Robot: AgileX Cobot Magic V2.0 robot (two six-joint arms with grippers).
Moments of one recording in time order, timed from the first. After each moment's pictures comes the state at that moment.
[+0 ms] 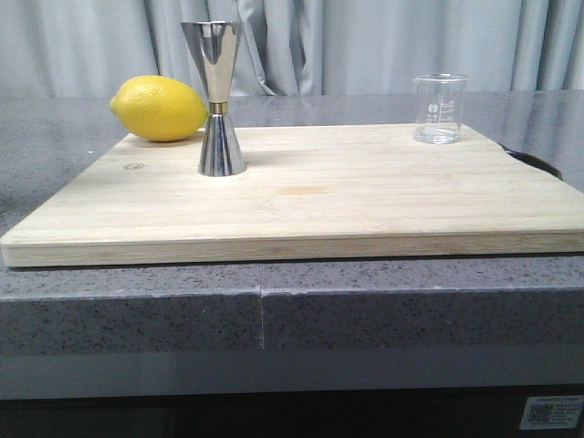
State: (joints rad) left arm 0.03 1.49 -1.06 -1.58 1.10 1.99; right arm 0.18 0.81 -0.77 -0.24 -0.09 0.08
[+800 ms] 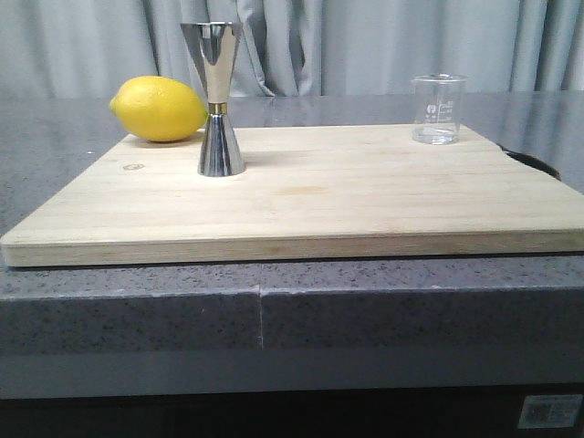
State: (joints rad) left arm 0.07 0.89 -0.92 -1.77 0.05 1.72; right arm 0.02 0.81 -0.78 -0.24 0.06 0.08
